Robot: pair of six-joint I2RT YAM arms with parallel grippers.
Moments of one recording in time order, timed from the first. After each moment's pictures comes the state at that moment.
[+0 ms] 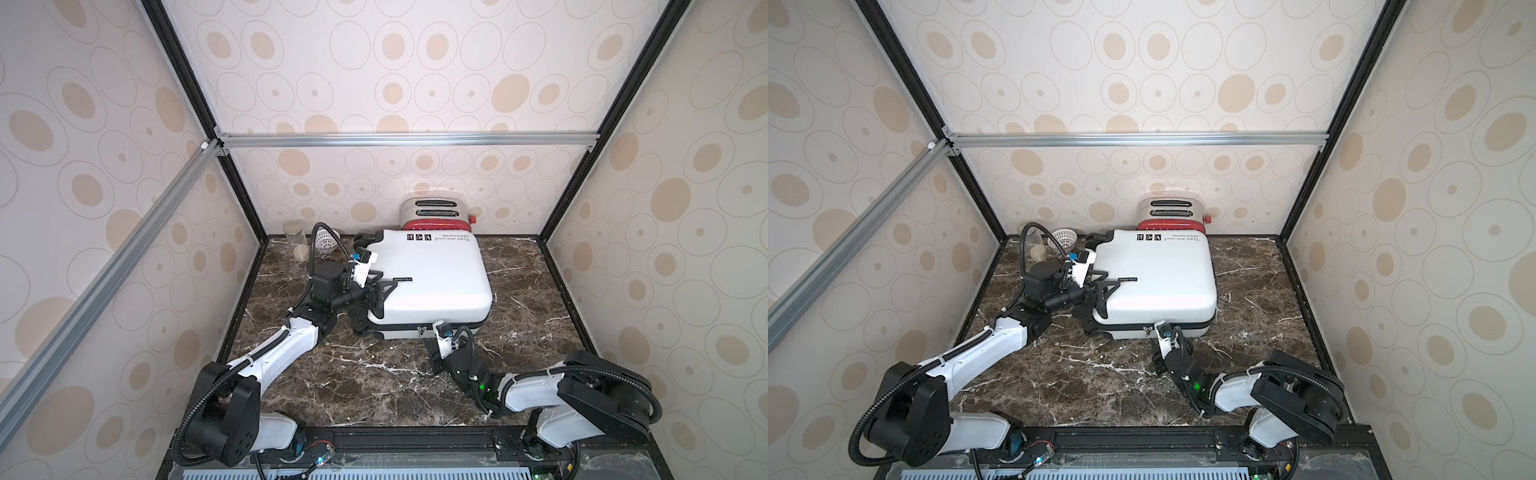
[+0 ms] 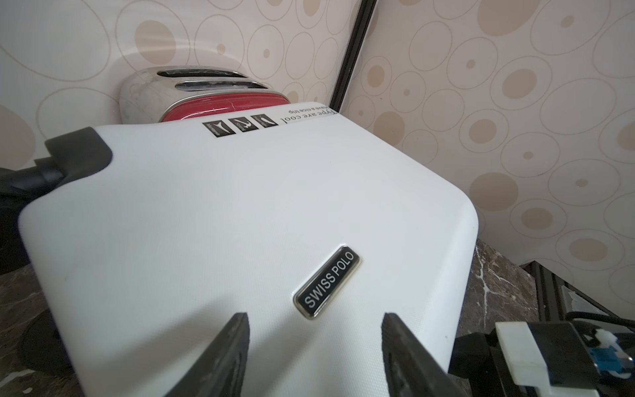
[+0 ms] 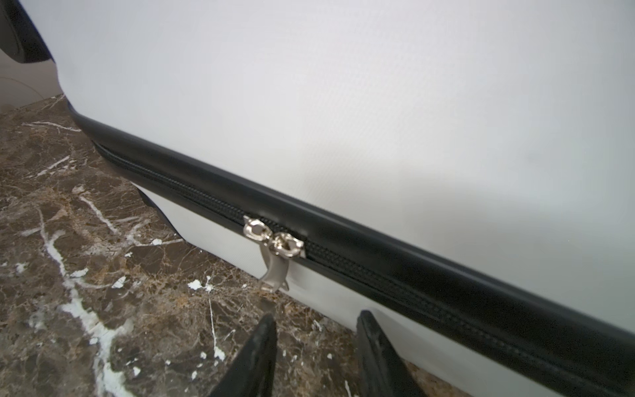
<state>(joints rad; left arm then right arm) -0.39 1.35 0.83 0.25 0.52 -0.14 0.99 1.46 0.28 0.82 0.48 0.17</state>
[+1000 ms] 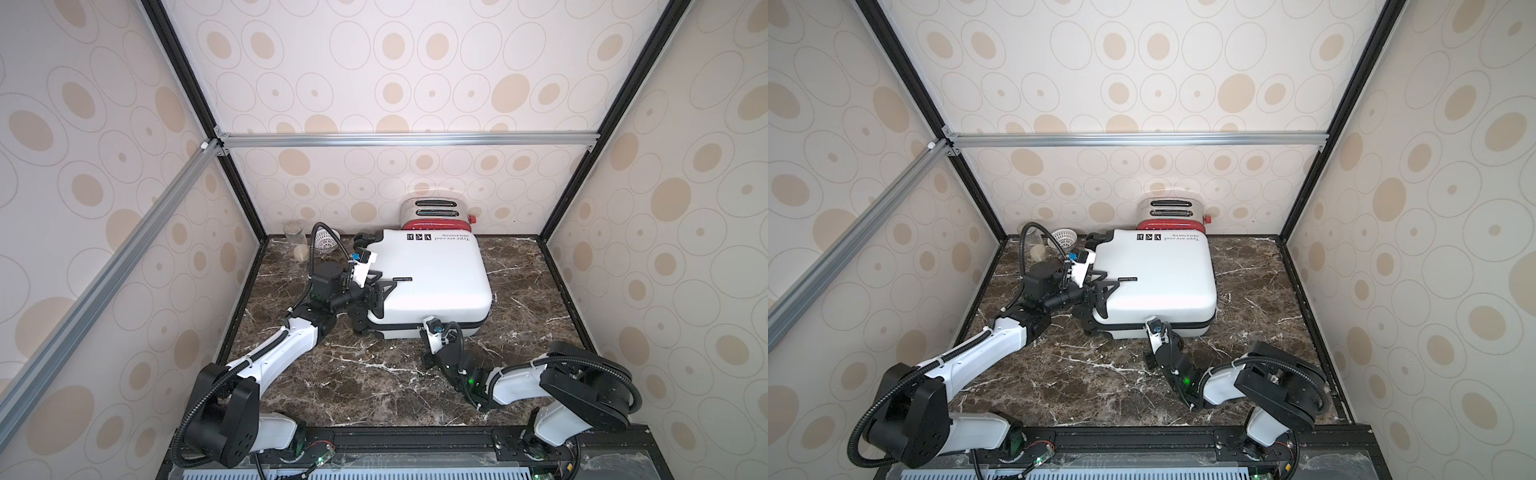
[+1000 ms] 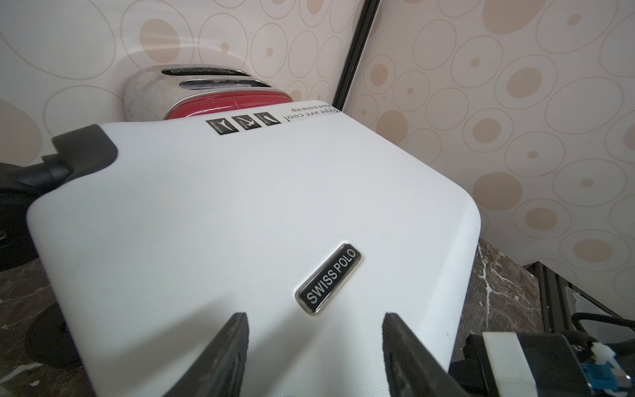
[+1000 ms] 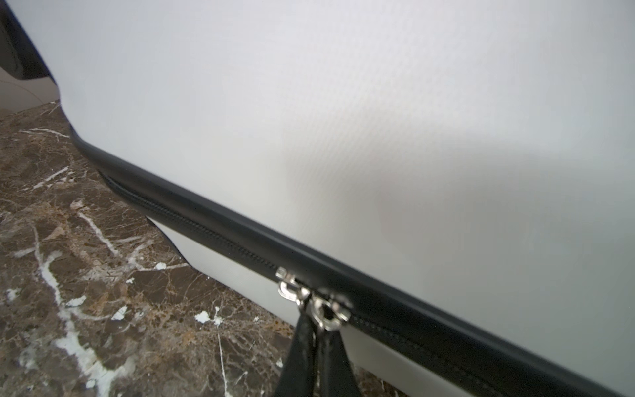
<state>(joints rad) -0.39 1.34 0.83 0.23 0.52 -0.14 0.99 1.55 0.36 0.84 0.49 0.15</state>
